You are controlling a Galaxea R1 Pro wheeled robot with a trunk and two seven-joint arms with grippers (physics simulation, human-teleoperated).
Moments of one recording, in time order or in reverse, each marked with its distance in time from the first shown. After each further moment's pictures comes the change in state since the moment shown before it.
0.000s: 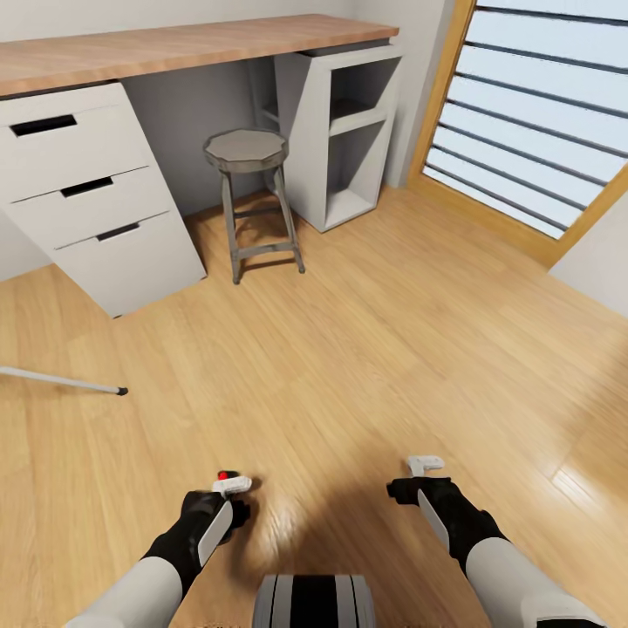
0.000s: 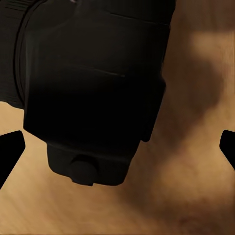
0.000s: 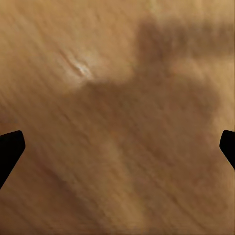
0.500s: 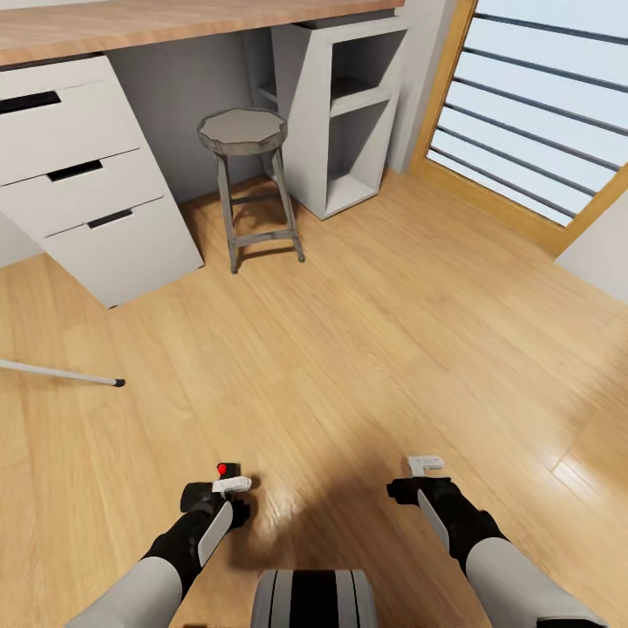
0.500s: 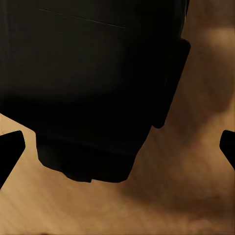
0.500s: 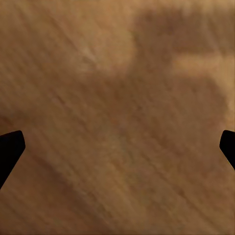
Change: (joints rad) left arm 0.000 0.000 -0.001 0.001 0.001 -0.005 0.002; right arm 0.000 0.000 0.000 0.000 0.000 0.000 0.000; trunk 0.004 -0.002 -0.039
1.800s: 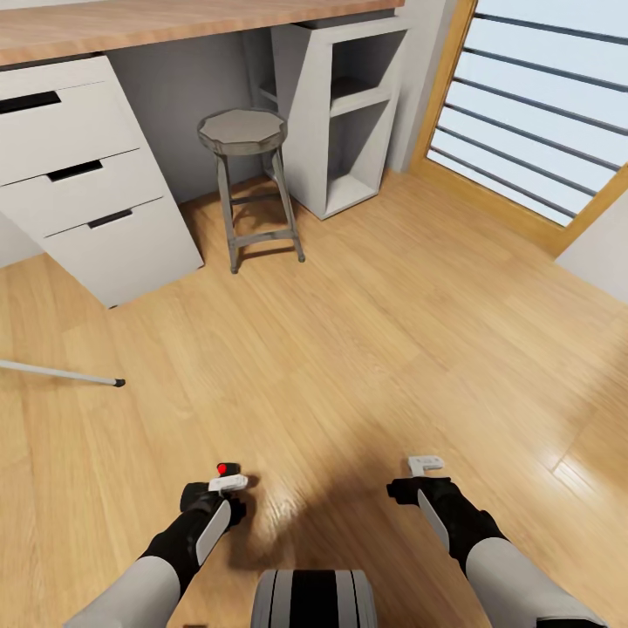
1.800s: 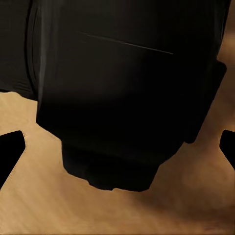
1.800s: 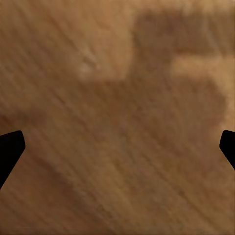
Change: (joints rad) left arm 0.000 0.008 0.001 -0.010 -0.002 -0.005 0.032; right arm 0.000 0.000 0.000 0.000 0.001 0.000 0.000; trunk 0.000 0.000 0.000
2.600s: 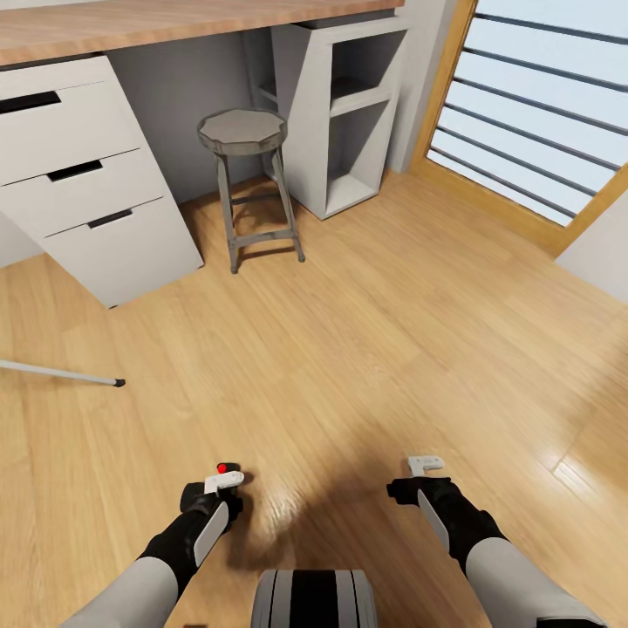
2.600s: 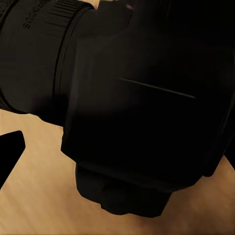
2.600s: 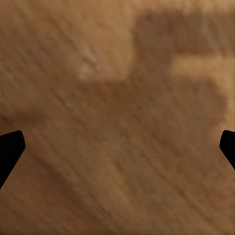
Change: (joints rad) left arm 0.000 0.008 -0.001 0.013 0.005 -0.087 0.009; right arm 0.000 0.000 0.000 0.000 0.000 0.000 0.000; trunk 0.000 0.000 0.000
